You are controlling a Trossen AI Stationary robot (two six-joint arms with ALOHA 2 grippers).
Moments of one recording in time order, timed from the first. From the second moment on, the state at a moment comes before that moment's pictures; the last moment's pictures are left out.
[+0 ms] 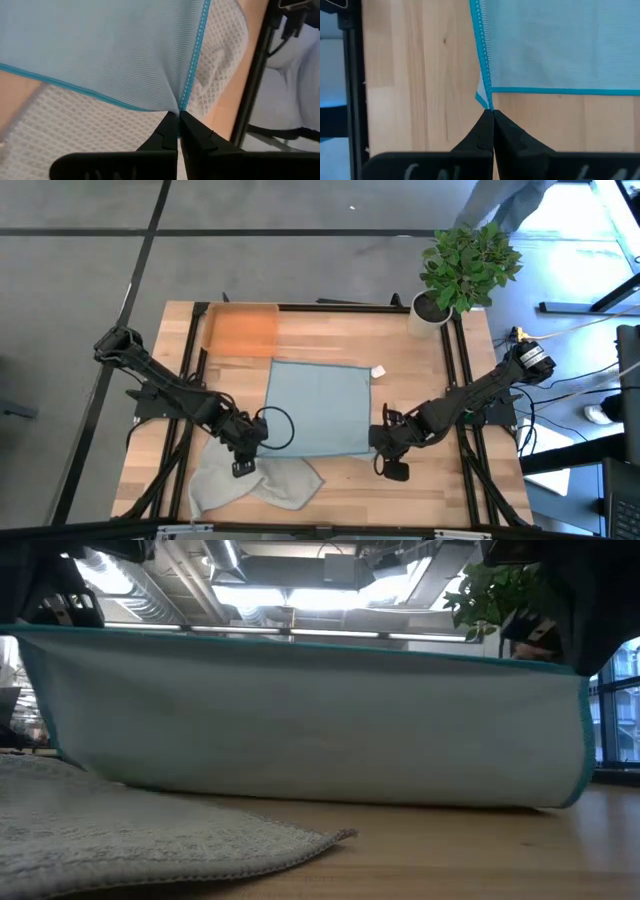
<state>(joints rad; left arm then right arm) -0.54 1.35 0.92 -0.69 0.08 -0.91 0.51 1.52 1.03 -0.67 0.01 0.59</state>
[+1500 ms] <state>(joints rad) -0.14 1.35 0.92 -0.88 -0.45 -0.70 0.05 1.52 1.02 -0.77 0.38 0.20</state>
